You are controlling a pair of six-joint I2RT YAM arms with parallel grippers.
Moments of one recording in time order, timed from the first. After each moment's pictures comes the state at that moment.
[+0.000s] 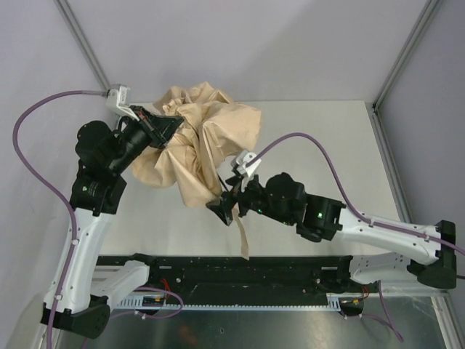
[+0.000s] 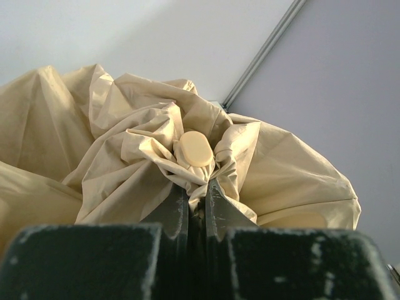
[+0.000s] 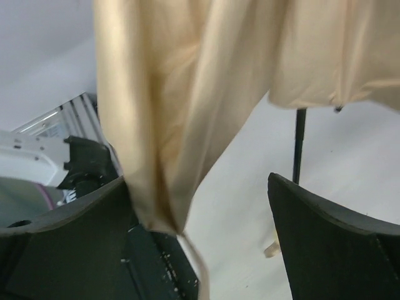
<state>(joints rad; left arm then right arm) -0.22 0.95 1.30 -0.30 0.36 -0.49 1.26 1.15 1.12 -0.10 0.18 0.19</state>
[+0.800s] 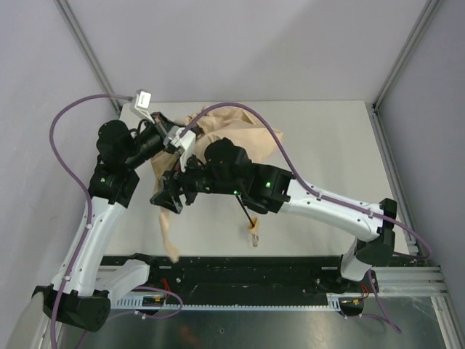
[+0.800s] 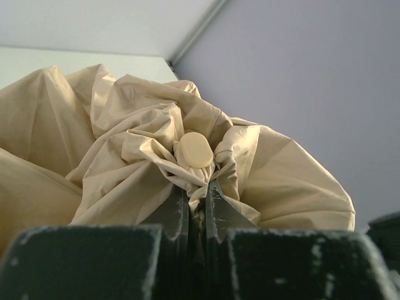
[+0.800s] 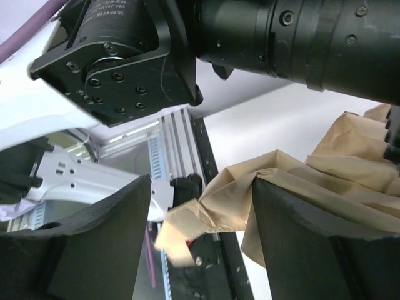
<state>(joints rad) -0.23 1.00 1.18 -0.19 0.54 -0.66 1.27 1.67 1.83 -0.28 -0.12 0.27</state>
